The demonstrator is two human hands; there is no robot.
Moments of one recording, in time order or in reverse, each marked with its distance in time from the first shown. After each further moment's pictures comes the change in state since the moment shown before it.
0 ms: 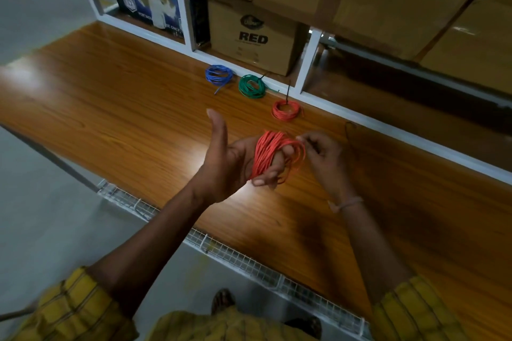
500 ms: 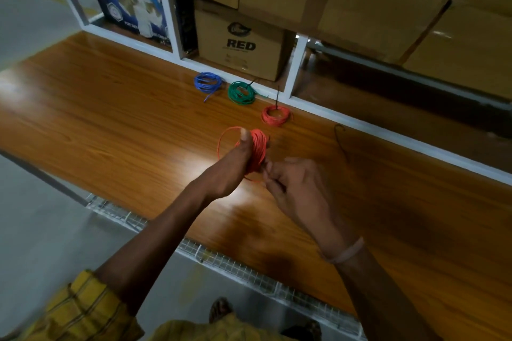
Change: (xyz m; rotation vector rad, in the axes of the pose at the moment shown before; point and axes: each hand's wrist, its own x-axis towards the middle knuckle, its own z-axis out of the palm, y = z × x) left_hand 0.019 -0.012 -0.017 0.511 0.321 -0.144; right_hand -0.052 -0.076 0.008 -0.629 -0.097 -0.297
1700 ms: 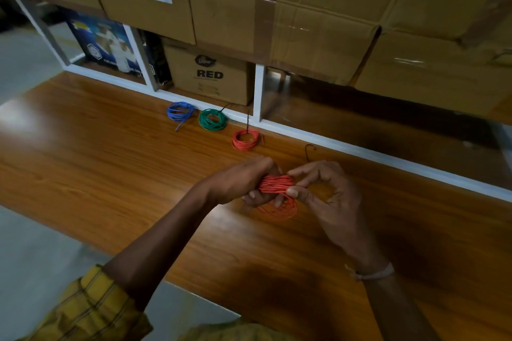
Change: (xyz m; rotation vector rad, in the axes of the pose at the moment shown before) left_hand 0.068 0.081 0.072 0.120 -0.521 -0.029; right_hand -0.029 0.123 -0.071 0.593 0.254 0.077
